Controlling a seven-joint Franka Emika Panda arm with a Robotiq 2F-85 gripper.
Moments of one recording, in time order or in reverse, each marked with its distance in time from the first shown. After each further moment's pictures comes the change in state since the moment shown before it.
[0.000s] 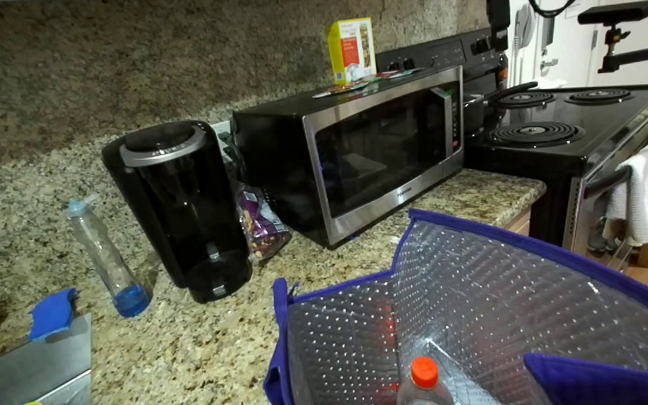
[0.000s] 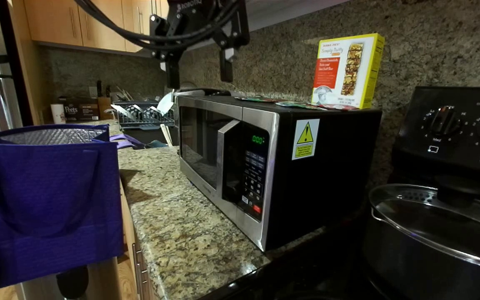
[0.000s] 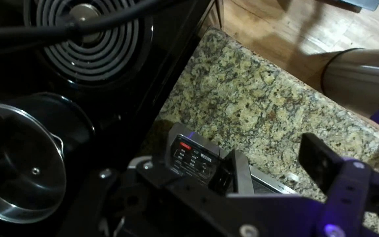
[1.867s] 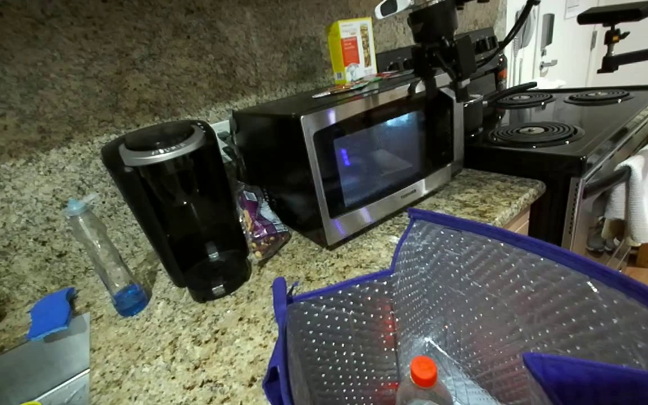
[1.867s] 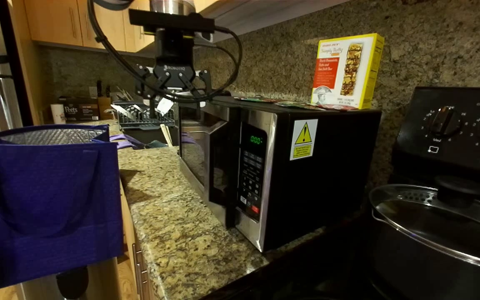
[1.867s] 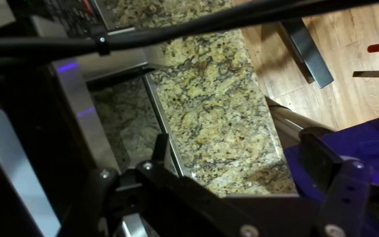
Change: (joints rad) arm 0.142 0.145 0.117 0.015 0.051 0.047 -0.412
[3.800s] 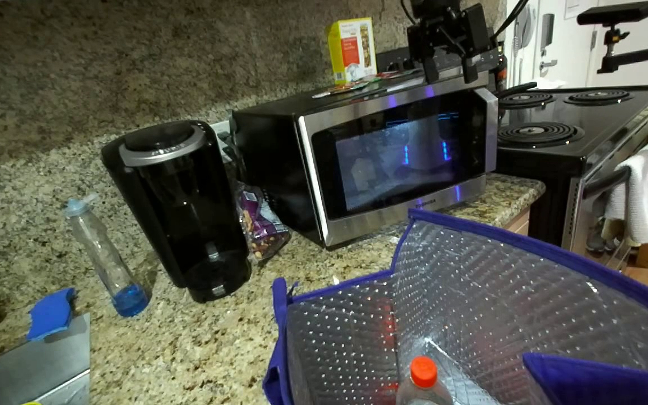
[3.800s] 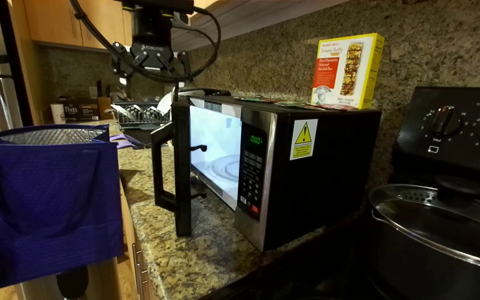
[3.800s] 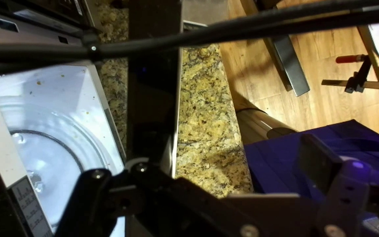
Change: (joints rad) arm 0.018 -0.078 0.069 0.006 0.009 -0.110 -0.042
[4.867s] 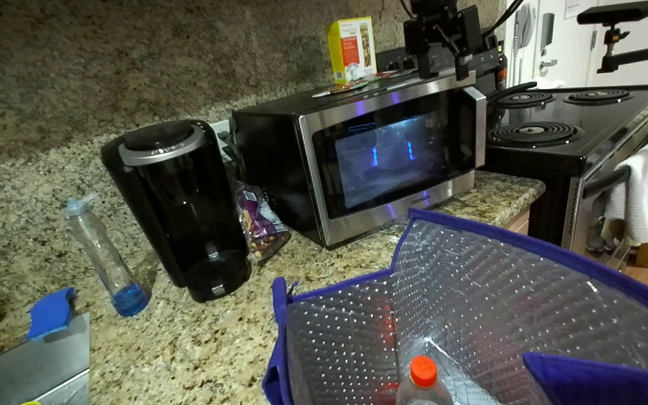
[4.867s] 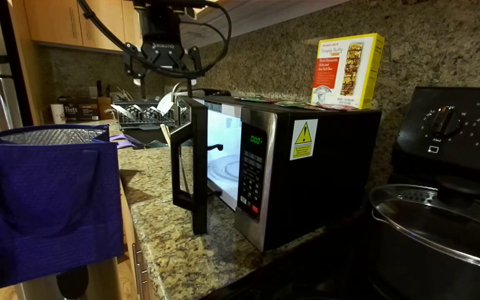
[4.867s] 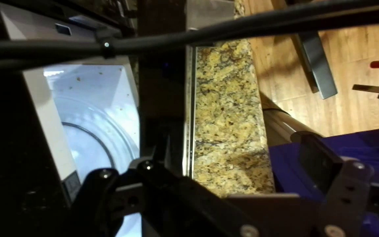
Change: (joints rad) arm -0.012 -0.008 -0.019 -0.017 -0.027 0.096 -0.051
